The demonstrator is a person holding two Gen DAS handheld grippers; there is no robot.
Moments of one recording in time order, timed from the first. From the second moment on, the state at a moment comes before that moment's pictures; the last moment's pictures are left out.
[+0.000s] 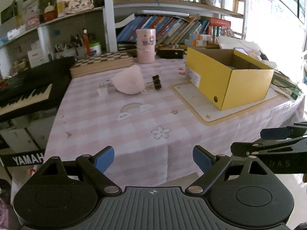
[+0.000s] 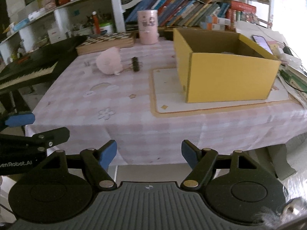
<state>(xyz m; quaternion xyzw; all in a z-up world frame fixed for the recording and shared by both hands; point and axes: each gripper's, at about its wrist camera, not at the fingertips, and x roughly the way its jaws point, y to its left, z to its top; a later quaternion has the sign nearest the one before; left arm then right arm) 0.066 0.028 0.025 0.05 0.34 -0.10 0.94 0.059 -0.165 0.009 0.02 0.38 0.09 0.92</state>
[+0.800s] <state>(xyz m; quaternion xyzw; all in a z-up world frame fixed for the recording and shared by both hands) 0.058 0.063 0.029 0.04 0.32 -0.07 0.94 0.056 -0.122 0.014 -0.01 0.36 0.12 0.92</state>
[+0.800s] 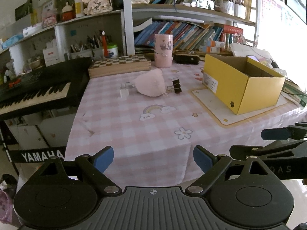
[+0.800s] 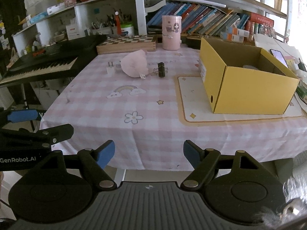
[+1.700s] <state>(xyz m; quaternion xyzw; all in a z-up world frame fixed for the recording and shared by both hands) 0.088 0.068 0.017 0.03 0.34 -0.07 0.94 0.079 -0.115 0.004 -0.01 0.38 0.11 0.92</state>
